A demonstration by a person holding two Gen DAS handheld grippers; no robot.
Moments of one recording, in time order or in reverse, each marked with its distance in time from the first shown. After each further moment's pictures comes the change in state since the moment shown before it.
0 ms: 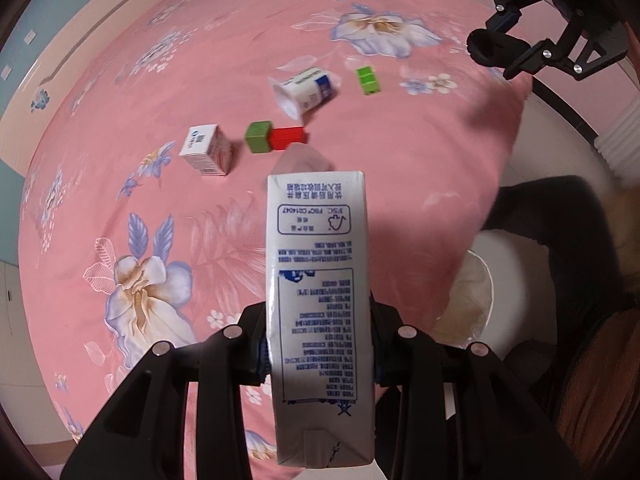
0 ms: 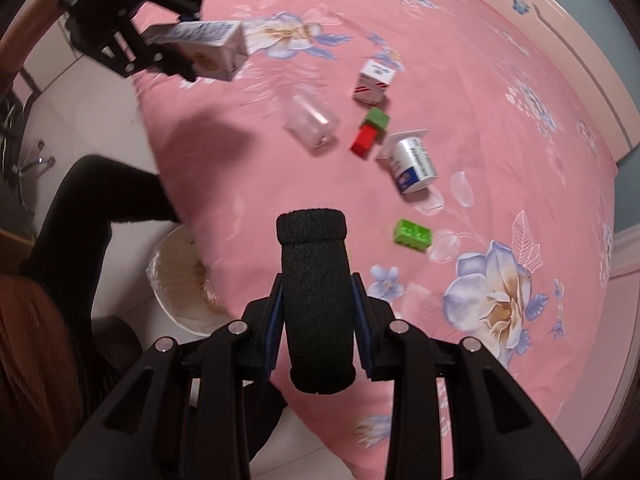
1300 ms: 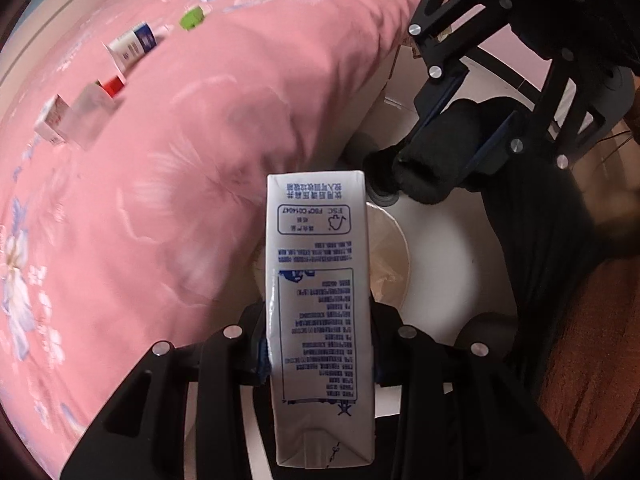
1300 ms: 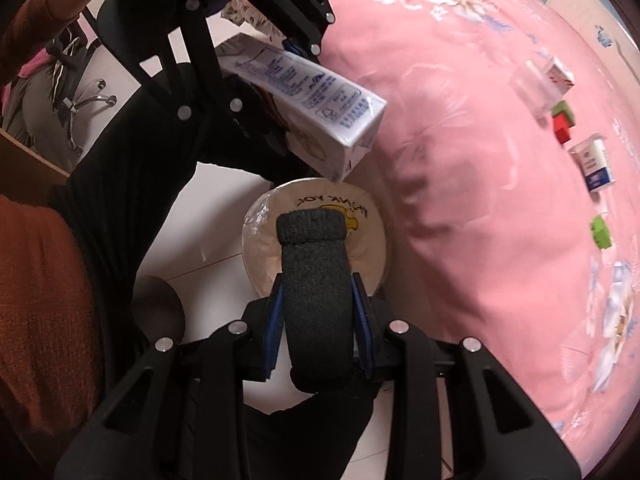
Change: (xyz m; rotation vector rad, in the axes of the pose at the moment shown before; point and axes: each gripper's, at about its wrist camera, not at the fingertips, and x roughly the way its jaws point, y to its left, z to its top) left arm 0.077 -0.150 -0.069 0.083 0.017 -0.193; right arm 0.094 0.179 -0.046 -0.169 0.034 0.196
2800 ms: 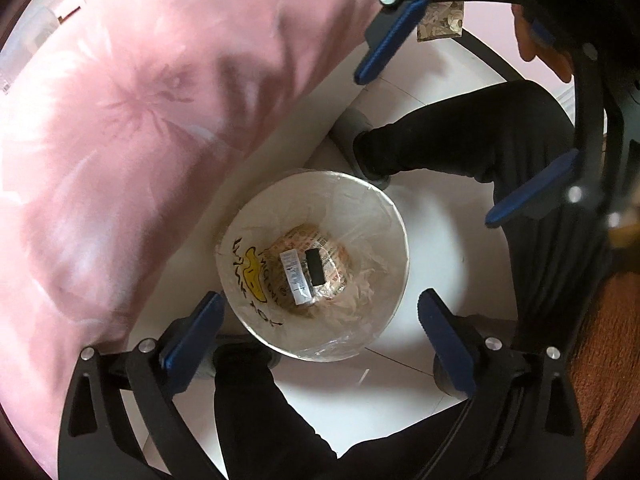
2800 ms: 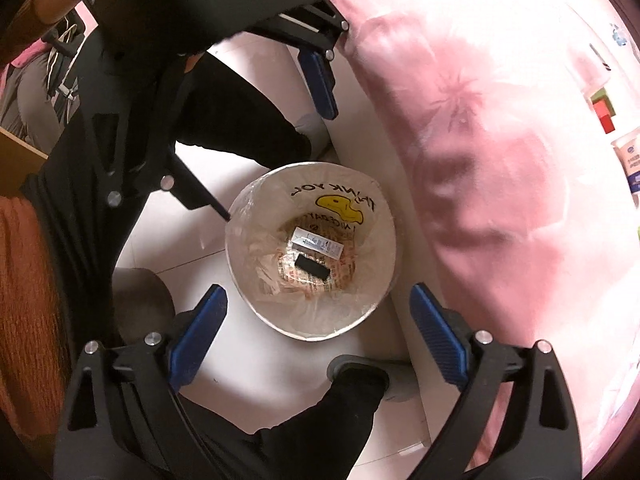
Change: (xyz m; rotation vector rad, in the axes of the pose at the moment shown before) left arm 0.073 0.010 -0.009 -0.060 0.054 -0.079; right arm 0.050 -0.006 -0.014 -0.015 0.025 0.008
